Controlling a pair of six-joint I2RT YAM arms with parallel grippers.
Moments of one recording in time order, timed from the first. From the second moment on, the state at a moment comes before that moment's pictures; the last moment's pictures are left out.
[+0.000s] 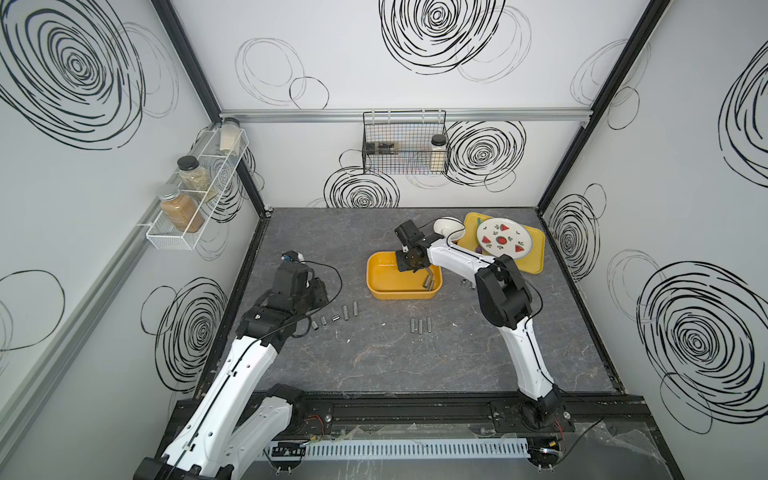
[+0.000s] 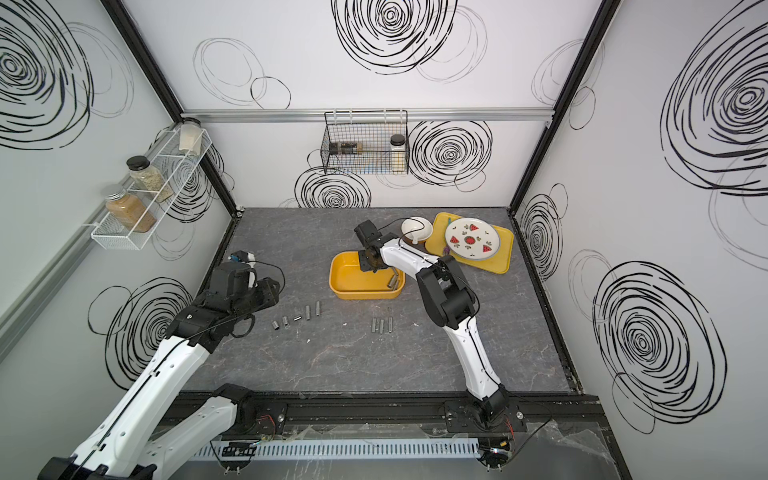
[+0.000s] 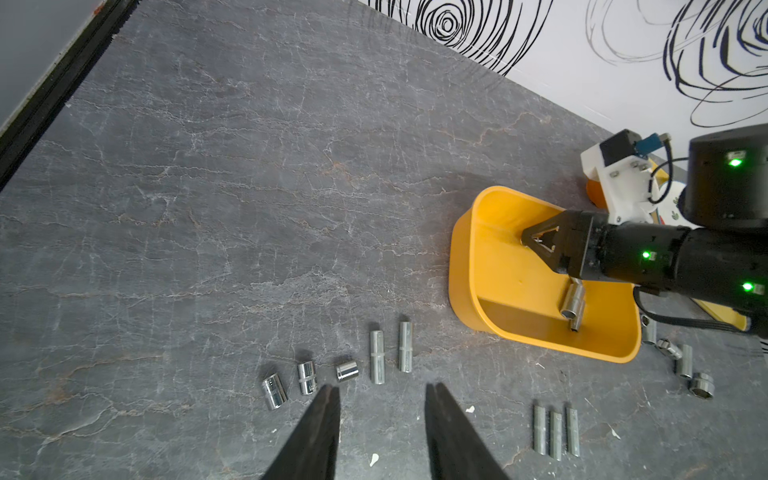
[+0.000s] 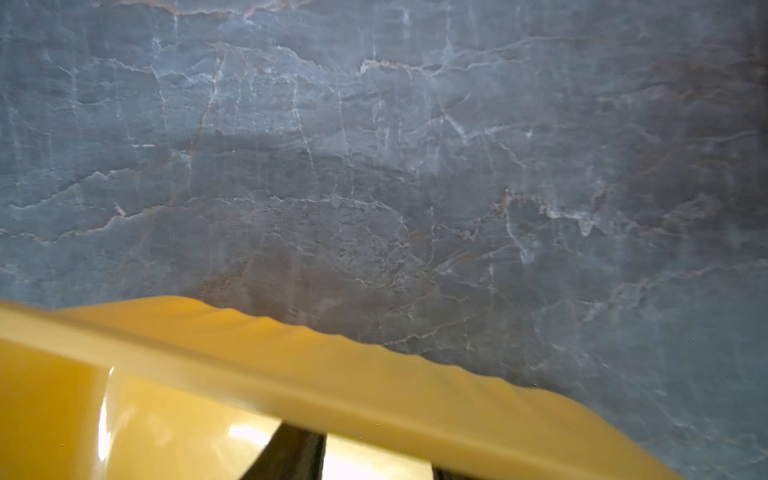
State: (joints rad) left arm -0.20 0.88 0.84 -0.71 -0.07 -0.52; right arm 0.65 2.31 1.85 -0.62 0.12 0.42
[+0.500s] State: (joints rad) left arm -0.20 0.89 0.84 -0.70 -0.06 -0.52; right arm 0.67 2.35 1.88 -0.63 0.14 0.42
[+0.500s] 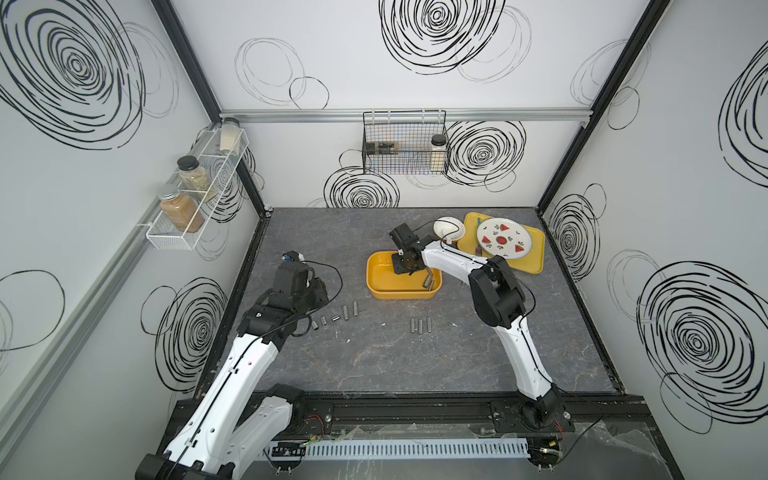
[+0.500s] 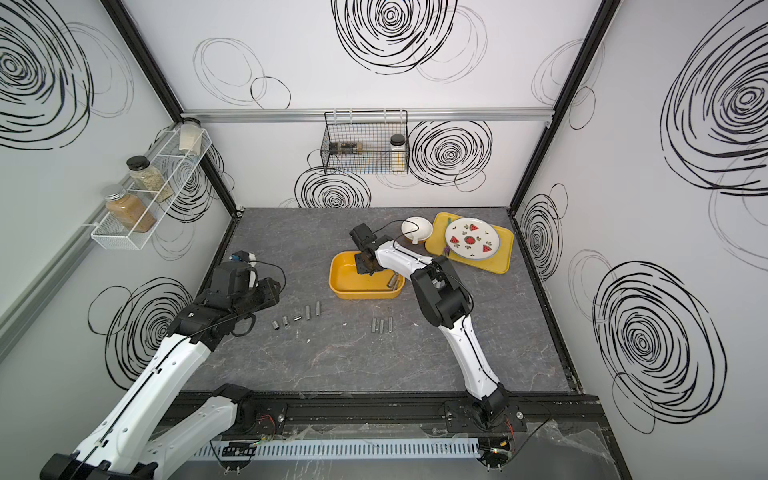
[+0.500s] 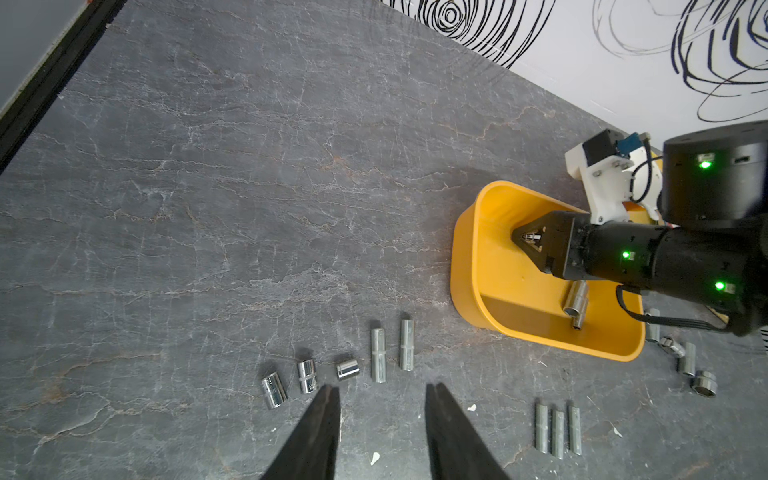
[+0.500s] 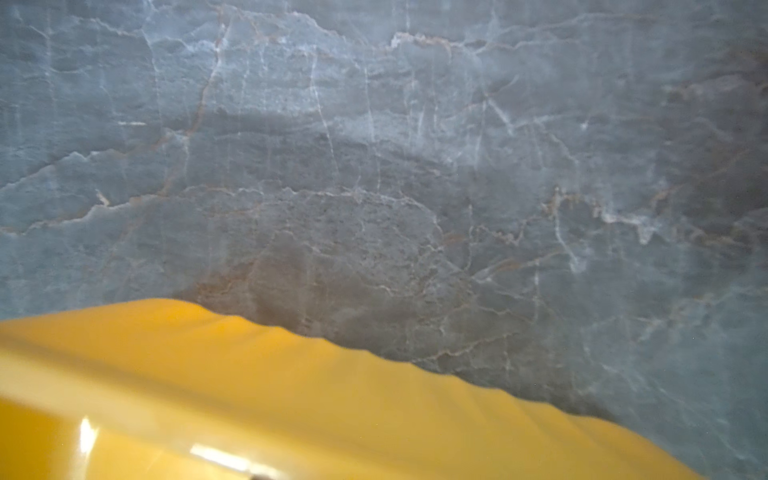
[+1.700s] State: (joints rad) left arm -0.19 0.91 0.84 -0.70 -0.04 -0.51; right arm 0.65 1.72 1.49 -0.62 0.32 0.43
